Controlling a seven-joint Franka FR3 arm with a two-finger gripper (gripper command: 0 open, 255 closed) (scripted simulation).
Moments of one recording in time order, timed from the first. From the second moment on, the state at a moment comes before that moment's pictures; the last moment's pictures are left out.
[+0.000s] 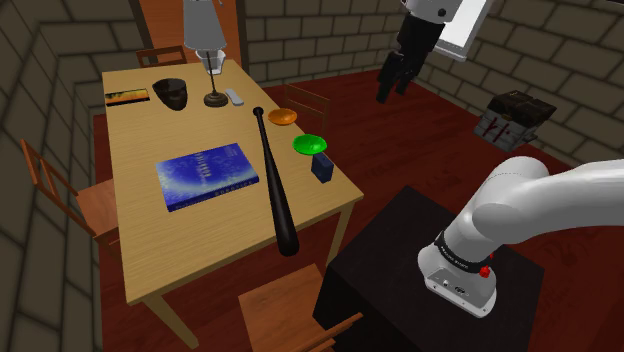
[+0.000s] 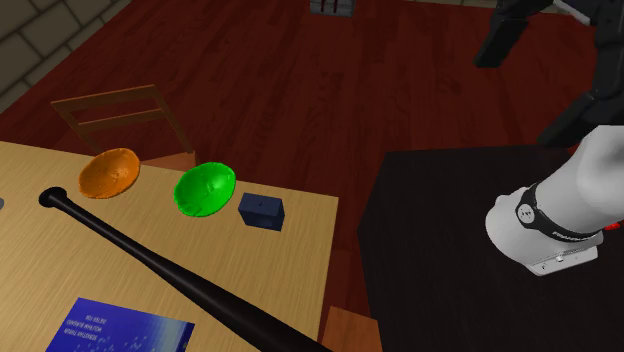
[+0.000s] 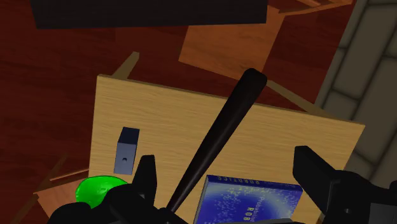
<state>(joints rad) -0.01 -0.81 0.06 -2.37 0.11 1.64 0.03</state>
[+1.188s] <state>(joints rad) -0.06 -0.40 0.01 -2.51 0.07 2.16 -0.06</state>
